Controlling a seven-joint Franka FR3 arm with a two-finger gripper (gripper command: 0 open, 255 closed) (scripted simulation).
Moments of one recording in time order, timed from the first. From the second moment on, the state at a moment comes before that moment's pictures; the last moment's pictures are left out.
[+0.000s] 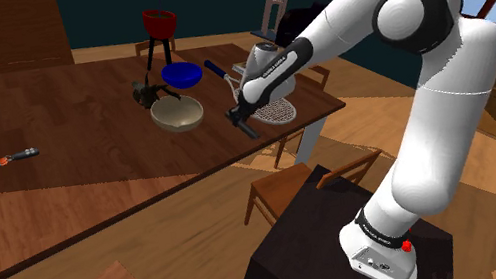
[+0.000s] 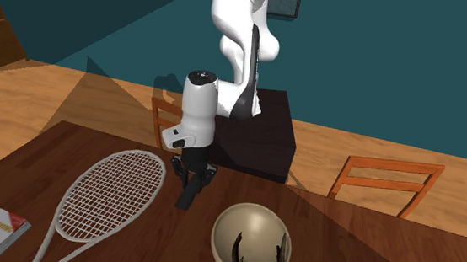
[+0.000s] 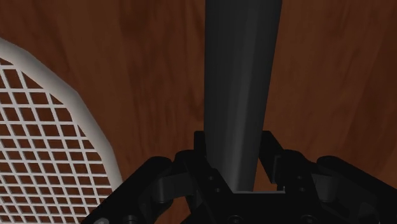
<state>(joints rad) -0.06 0.28 -0.14 -2.26 0.00 2.77 0.03</state>
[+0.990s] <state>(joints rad) -0.05 0.13 -0.16 -2.23 -0.03 2.58 0.05</state>
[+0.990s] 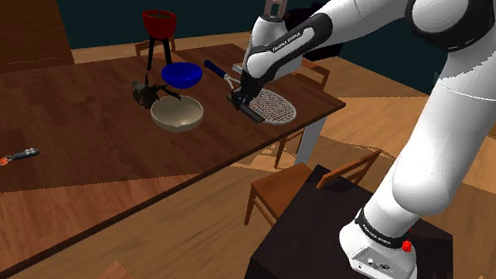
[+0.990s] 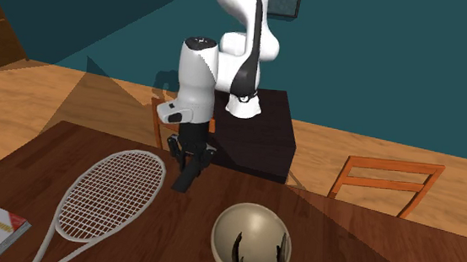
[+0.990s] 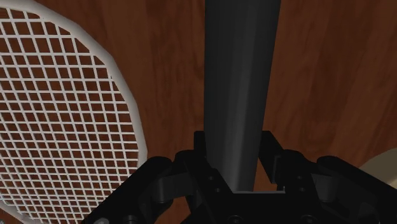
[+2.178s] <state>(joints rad) -0.01 0.12 -0.13 -2.03 -0.05 2.38 0.13</state>
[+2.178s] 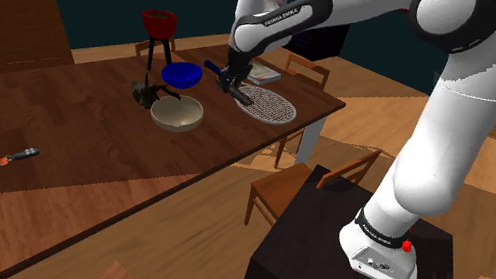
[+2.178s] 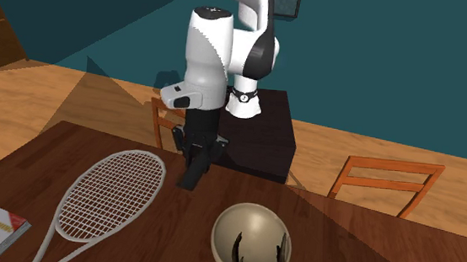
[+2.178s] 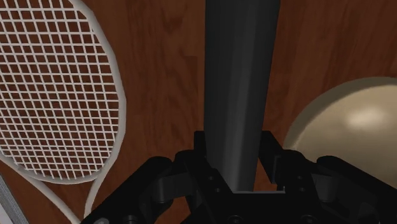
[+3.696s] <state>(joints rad) 0.12 0.60 -0.06 -1.45 -0.08 2.26 0.35</state>
